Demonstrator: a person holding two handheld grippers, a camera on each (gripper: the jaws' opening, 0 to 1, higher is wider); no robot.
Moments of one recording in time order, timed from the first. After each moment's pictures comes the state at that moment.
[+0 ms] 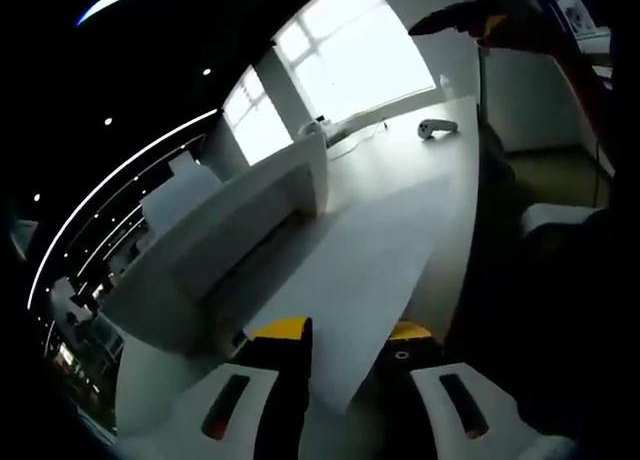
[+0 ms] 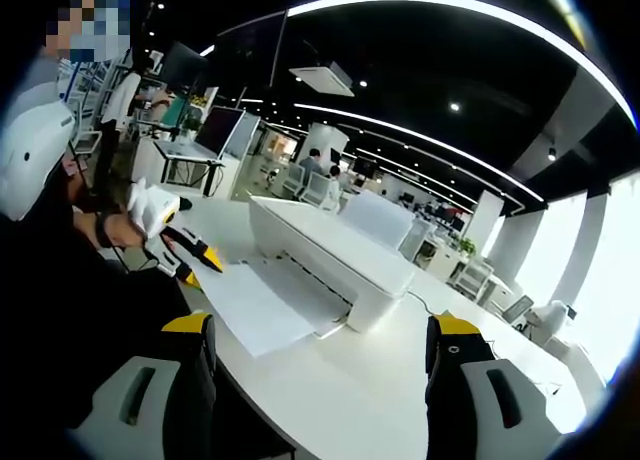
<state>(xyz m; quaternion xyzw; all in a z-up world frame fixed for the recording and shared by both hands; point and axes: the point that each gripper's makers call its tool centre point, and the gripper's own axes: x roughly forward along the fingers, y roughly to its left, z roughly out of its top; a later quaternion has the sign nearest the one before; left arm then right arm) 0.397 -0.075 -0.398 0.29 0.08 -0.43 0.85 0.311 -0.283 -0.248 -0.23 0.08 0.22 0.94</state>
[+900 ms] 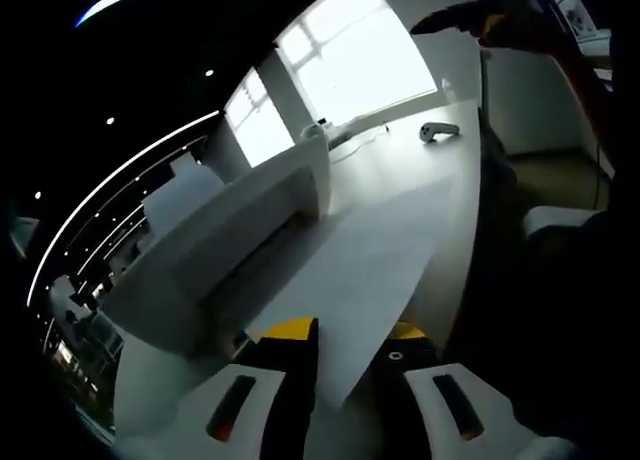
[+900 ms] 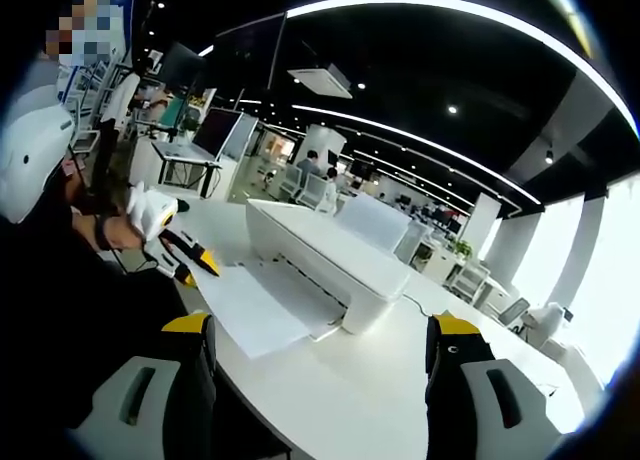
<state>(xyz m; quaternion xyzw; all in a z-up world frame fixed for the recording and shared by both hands) 0.397 -0.073 -0.398 0.29 0.08 -0.43 0.85 0.310 -0.284 -0.243 -0.23 0.07 0.22 0.95</state>
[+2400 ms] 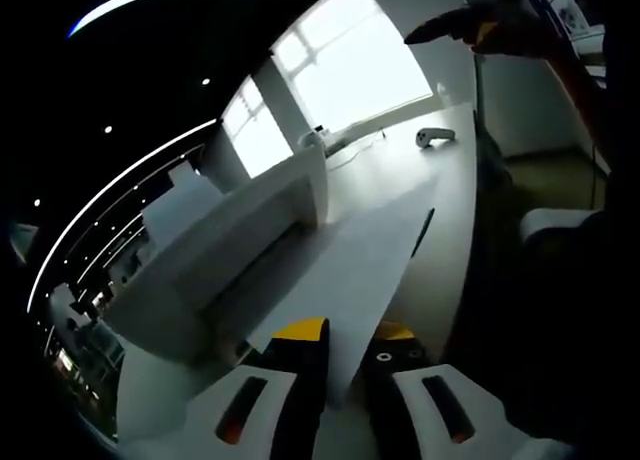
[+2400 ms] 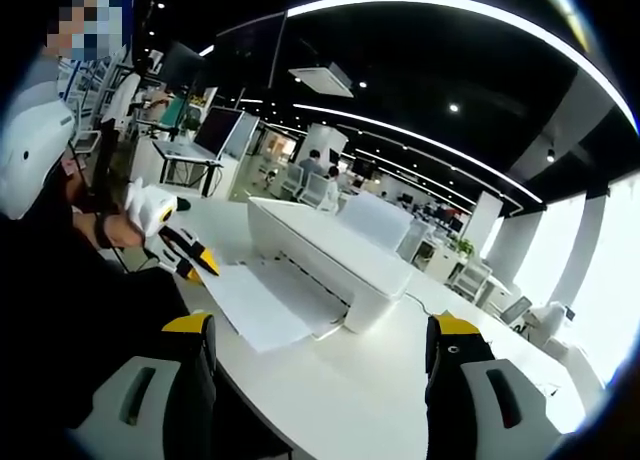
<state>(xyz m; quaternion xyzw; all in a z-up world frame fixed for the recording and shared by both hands) 0.397 -0.077 -0.391 0.29 0.06 -0.44 0.85 0.311 -0.283 -0.244 -0.23 0.08 0.22 0.94</state>
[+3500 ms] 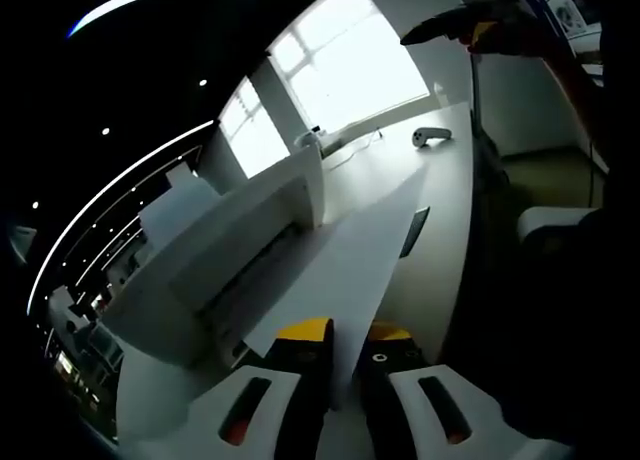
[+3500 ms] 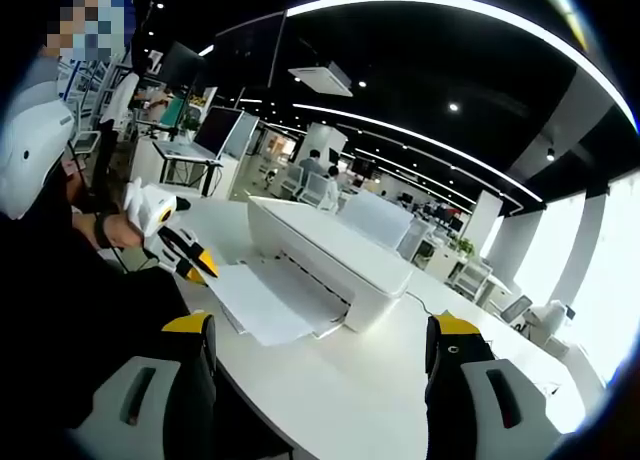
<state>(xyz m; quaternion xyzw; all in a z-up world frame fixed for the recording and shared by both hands) 0.395 -0.079 -0.393 0.29 0.06 -0.44 0.85 0.311 -0.285 -0.248 -0.23 0.08 0.22 0.94</state>
